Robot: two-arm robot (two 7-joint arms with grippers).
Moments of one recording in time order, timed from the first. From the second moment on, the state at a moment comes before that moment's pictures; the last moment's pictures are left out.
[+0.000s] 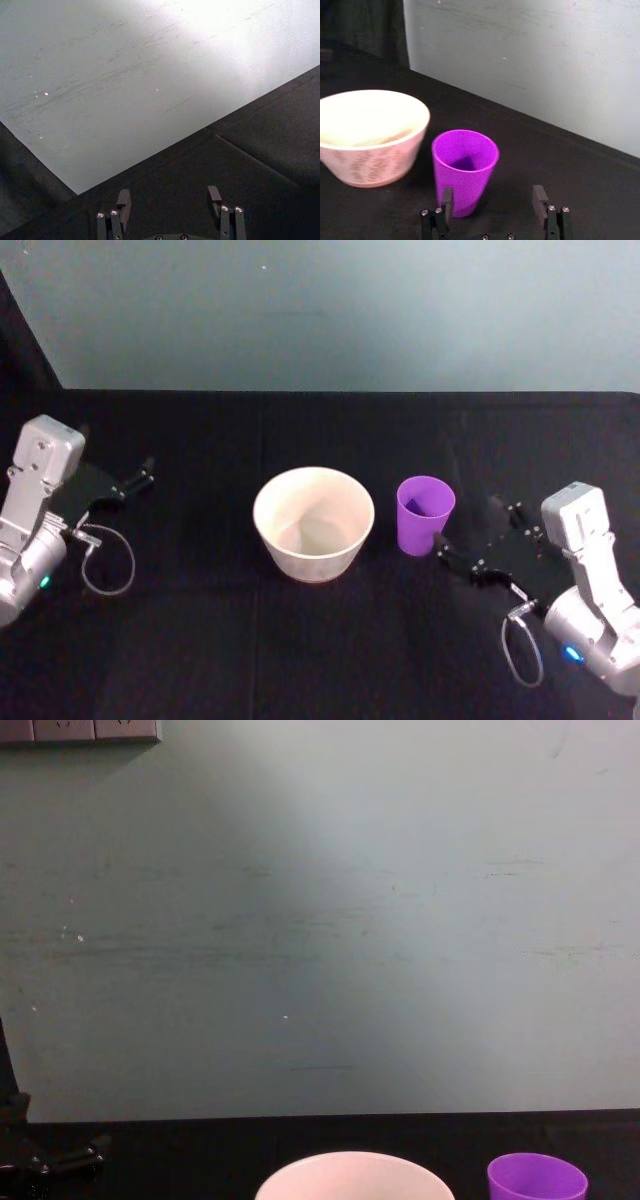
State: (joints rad) left arm -0.20 0.60 0.45 -1.41 -0.25 -0.12 0.03; right arm 0.02 0.58 -0.40 -1.57 0.28 -0.08 0.09
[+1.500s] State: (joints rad) left arm -0.20 0.60 0.45 -1.41 -0.25 -0.12 0.03; right arm 0.13 0.37 -0.36 -1.36 0.31 -0.13 0.28
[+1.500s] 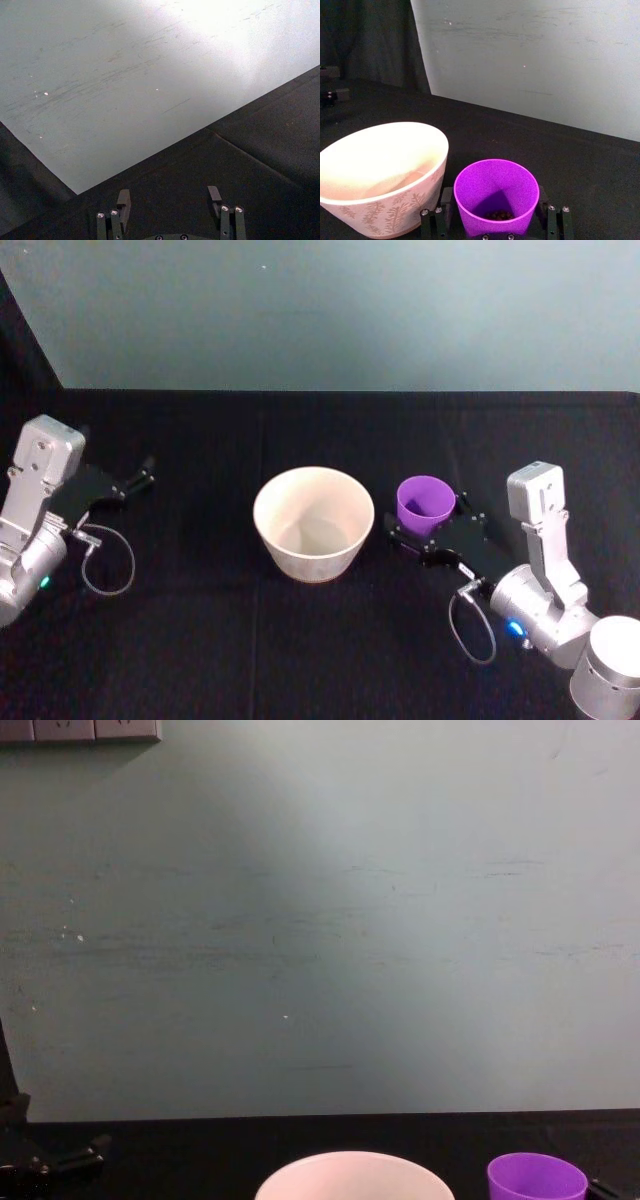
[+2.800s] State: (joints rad) left arm -0.20 0.60 0.45 -1.41 -0.25 -0.12 0.03; right arm 0.12 0.31 -0.30 -1.35 0.23 -0.13 0.32
